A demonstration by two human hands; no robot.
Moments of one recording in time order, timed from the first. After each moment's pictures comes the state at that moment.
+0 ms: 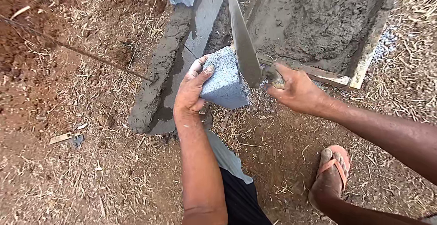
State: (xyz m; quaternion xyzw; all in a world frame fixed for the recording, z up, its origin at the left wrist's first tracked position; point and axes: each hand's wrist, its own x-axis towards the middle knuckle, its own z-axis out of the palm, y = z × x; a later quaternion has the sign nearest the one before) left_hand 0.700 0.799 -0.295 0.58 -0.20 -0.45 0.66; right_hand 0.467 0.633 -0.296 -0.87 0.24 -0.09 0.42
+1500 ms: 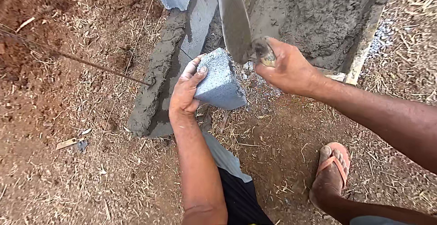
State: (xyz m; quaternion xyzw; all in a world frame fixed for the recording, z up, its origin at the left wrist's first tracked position) left_hand 0.699 0.796 -0.296 0.57 -0.22 -0.44 0.66; right_hand 0.491 0.612 -0.267 -0.85 0.23 -0.14 0.45
